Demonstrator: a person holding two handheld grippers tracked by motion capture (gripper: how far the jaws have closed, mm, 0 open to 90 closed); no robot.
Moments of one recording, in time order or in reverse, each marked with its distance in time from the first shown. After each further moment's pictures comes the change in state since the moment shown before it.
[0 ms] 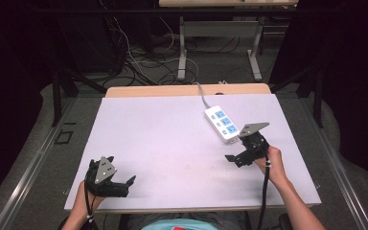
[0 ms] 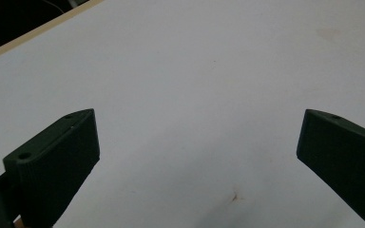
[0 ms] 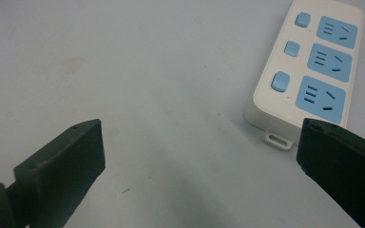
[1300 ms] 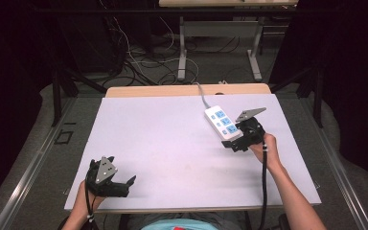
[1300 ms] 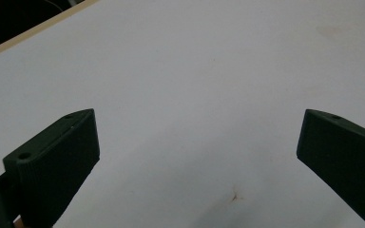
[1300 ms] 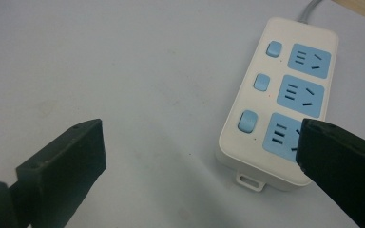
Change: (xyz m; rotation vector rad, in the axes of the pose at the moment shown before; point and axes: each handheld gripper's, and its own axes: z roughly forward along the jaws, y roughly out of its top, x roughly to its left) left arm 0.000 0.000 0.001 0.007 -0.005 0.003; right arm -0.031 0.027 0.014 -0.021 0.021 0.066
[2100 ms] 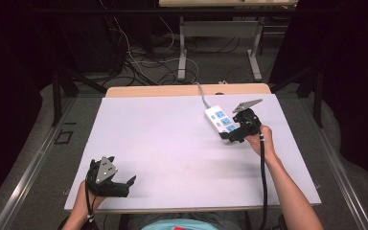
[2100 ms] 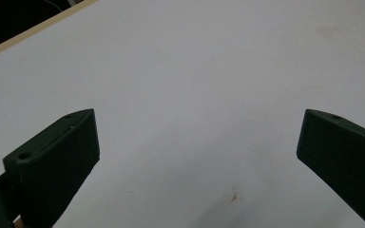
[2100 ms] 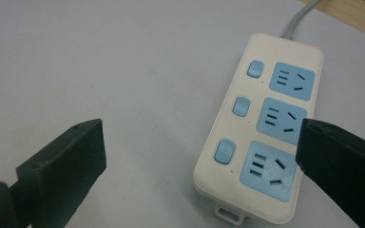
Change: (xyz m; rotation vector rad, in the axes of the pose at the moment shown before) left arm 0.000 0.000 0.000 0.002 -0.001 0.006; right arm -0.021 0.018 0.016 -0.012 -0.010 0.018
